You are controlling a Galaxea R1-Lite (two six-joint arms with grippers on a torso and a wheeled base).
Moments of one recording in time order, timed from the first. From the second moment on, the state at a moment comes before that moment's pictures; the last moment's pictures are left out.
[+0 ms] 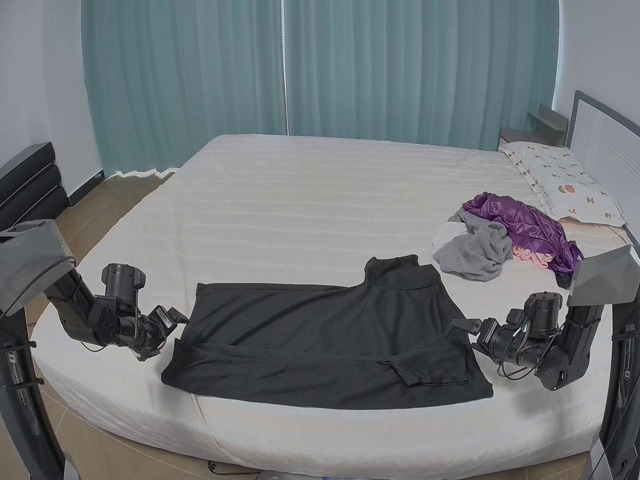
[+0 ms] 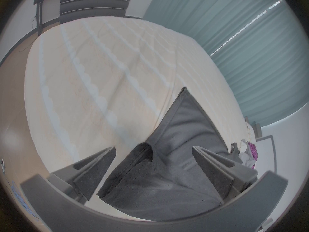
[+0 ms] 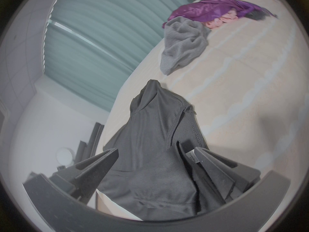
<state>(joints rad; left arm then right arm) 0.03 2.19 -0.81 -0.49 -0.11 -0.78 0.06 2.39 -0.49 -1.35 0.40 0.73</state>
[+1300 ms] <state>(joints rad) 0.01 2.62 -1.46 -0.60 -0.15 -0.60 0.09 2.39 -0.42 -1.41 0.39 0.81</state>
